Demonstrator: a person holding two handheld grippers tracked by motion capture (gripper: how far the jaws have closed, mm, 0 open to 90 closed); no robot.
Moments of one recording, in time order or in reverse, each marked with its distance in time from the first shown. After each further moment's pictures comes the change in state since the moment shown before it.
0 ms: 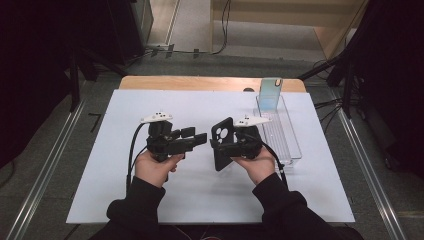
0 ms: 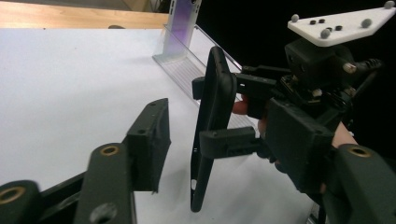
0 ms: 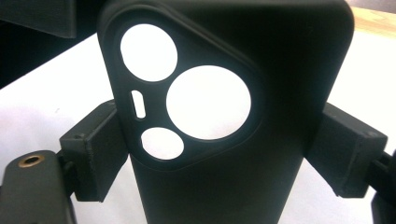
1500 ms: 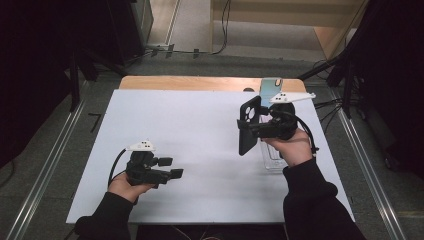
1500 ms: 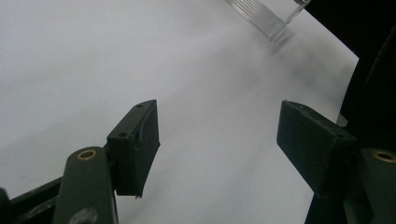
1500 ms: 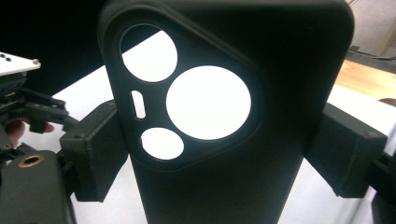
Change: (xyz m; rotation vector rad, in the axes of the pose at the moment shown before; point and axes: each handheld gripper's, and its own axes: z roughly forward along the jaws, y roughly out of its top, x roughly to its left) left arm 0.051 -0.074 -0.033 0.240 0.003 0.075; right arm -0.044 0.046 -0.079 -0.053 0.039 -0.023
